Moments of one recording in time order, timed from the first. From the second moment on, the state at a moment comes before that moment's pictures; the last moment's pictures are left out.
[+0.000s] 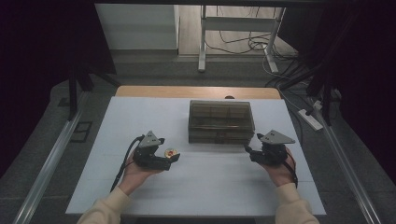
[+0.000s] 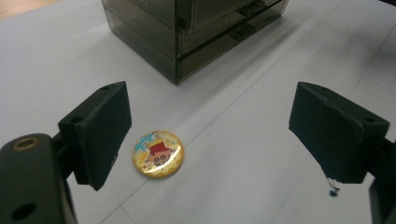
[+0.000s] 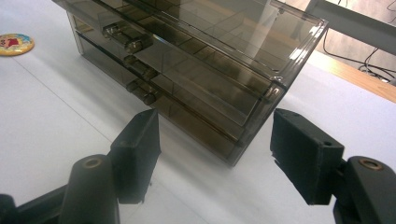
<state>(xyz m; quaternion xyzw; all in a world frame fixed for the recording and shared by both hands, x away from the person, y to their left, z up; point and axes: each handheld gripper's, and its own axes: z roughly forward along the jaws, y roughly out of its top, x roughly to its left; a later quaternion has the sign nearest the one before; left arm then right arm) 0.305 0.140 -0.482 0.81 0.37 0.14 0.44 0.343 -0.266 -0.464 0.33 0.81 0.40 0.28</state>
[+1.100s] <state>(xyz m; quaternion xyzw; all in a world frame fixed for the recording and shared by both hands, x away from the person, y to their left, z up) 0.338 0.114 -0.485 0.81 0.36 0.13 0.44 0.362 -0.270 -0.467 0.34 0.81 0.40 0.28</state>
